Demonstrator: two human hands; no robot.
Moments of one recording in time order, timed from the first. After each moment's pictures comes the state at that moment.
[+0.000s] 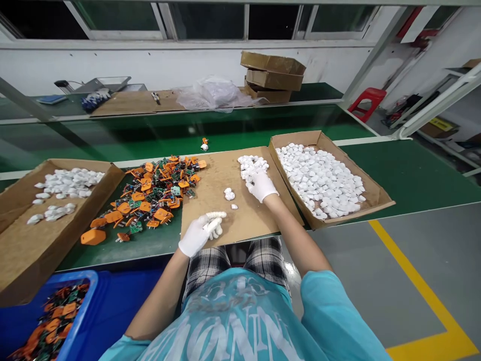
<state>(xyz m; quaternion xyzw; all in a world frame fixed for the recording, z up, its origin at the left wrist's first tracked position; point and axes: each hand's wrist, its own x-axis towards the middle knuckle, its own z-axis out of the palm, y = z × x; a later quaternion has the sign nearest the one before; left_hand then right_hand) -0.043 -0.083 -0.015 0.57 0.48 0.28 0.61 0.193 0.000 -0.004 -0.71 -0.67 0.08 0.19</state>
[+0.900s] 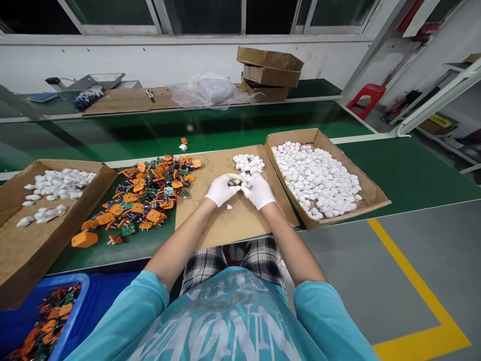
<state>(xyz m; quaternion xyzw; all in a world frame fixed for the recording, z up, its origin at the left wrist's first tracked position) 0.047 0.021 -0.002 0.79 0.48 0.19 0.33 0.196 -0.020 -0.013 -0.69 -0.68 0.08 0.22</state>
